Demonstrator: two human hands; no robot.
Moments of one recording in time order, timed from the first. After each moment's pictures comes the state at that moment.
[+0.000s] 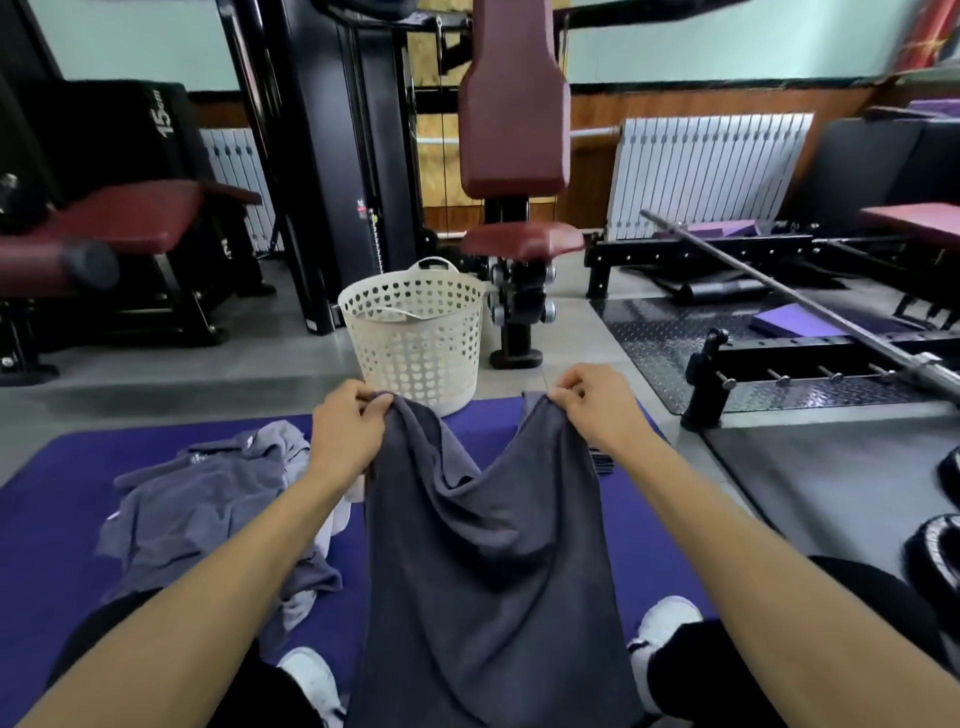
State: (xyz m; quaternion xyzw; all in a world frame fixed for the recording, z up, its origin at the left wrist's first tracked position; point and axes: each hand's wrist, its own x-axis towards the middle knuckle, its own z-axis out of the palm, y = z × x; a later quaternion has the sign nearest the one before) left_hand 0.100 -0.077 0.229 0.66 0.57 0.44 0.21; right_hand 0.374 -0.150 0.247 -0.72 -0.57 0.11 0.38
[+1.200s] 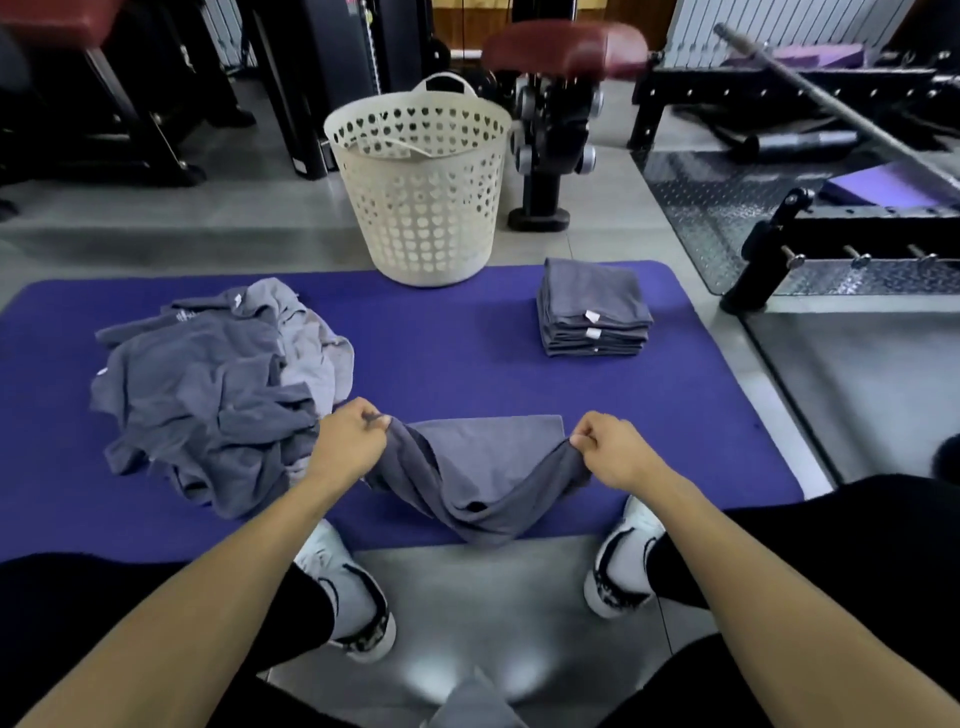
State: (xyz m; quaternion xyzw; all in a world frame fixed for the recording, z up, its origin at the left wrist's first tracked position) left_hand 0.061 -0.071 0.035 0.63 0.68 0.21 0.31; right_hand 0.376 -0.169 0.046 -0.76 -0.56 0.30 0.14
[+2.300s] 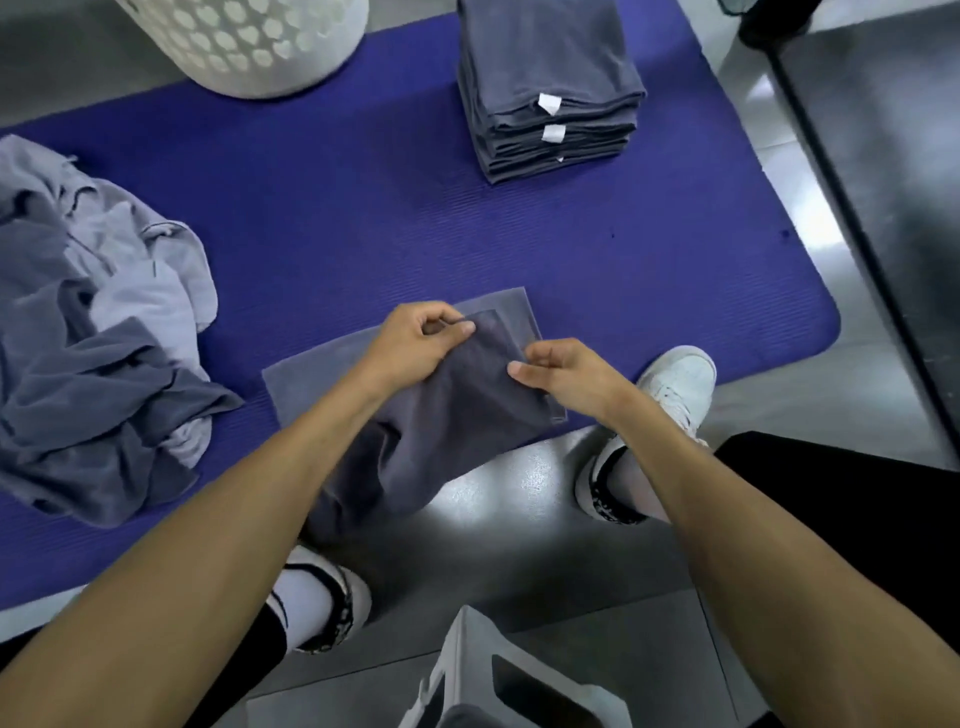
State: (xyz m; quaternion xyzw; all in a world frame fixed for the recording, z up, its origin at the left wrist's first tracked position) left_hand 0.228 0.003 -0.079 0.71 0.46 0.10 0.52; right_hand 0.408 -0.120 -0.085 -0.68 -0.36 0.58 0.28
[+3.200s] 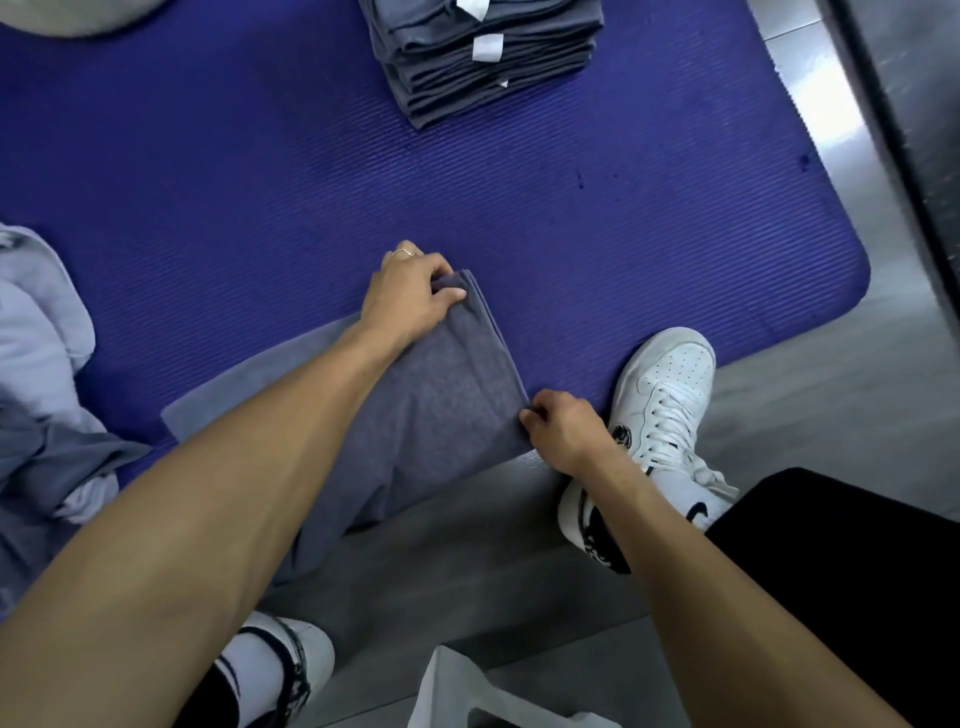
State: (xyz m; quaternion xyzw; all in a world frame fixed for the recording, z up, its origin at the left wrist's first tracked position) left_hand 0.330 0.066 -0.201 0.83 0.46 -0.06 0.31; right_hand 0.428 -0.147 -0.180 -0.81 -0.29 0.51 0.06
